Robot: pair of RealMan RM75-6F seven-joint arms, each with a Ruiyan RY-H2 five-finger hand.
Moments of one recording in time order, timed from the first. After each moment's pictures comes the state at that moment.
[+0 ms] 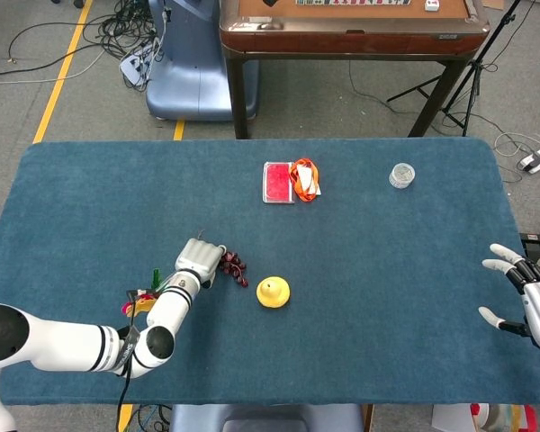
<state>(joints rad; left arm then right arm) -1.35 -1.44 -0.11 -1.70 -0.08 0.93 1.05 0.08 -0.98 0.06 -1.62 -1.53 1.47 0.22</state>
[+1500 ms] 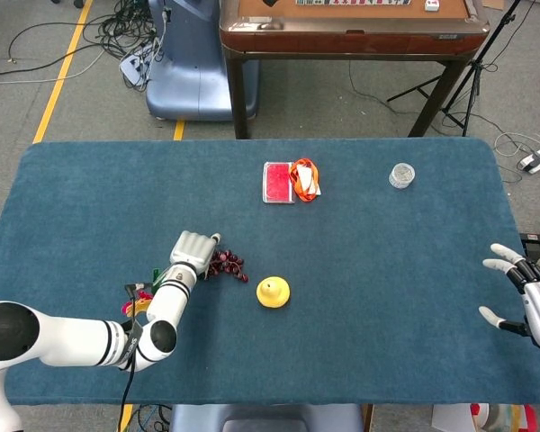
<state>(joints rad) -1.39 -1.47 -0.06 -1.63 -0.12 0.95 1.02 0.08 -0.98 0.06 -1.62 -1.52 1.47 0.22</state>
